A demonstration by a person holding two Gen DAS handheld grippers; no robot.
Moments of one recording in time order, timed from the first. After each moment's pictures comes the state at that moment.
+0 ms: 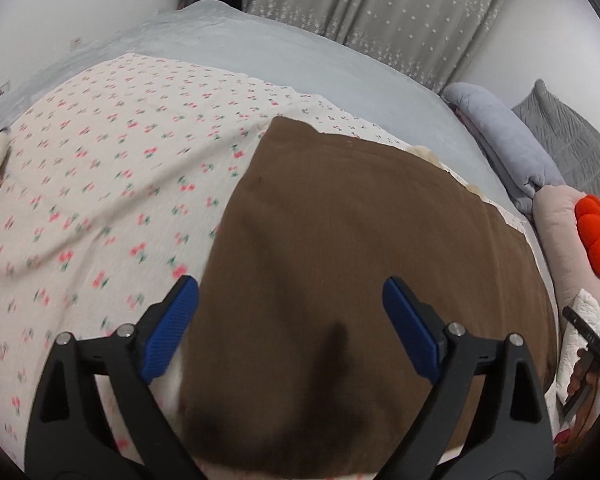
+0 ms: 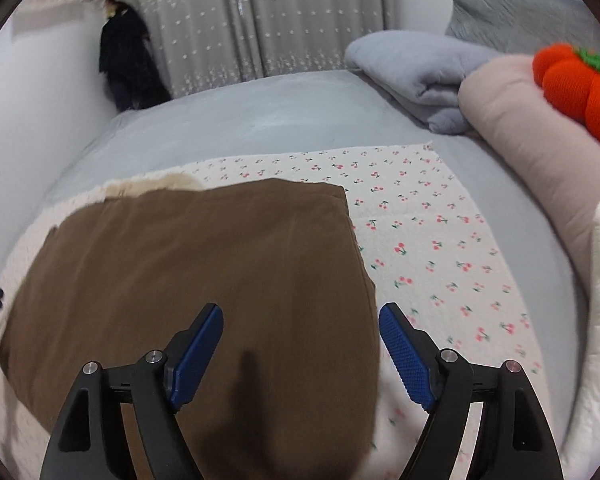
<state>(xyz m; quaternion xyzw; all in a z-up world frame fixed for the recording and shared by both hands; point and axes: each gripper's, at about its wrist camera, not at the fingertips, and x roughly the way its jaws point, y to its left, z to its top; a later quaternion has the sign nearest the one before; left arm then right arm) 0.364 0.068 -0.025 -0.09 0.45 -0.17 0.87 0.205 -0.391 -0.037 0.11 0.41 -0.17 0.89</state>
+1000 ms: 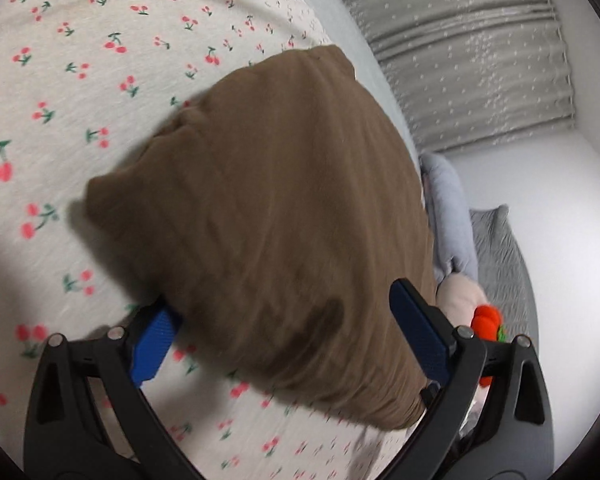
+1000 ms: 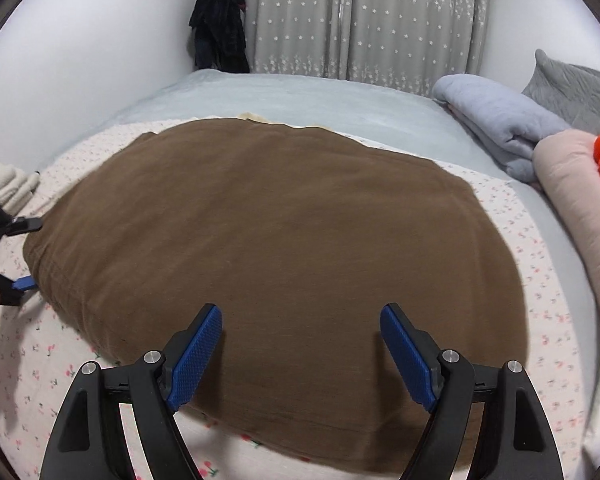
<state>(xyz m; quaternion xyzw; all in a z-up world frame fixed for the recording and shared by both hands) 0.305 0.090 -0.114 -0.41 0.49 -0.18 0.75 0.193 -0.238 -0.064 0.03 0.40 -0.06 0.91</state>
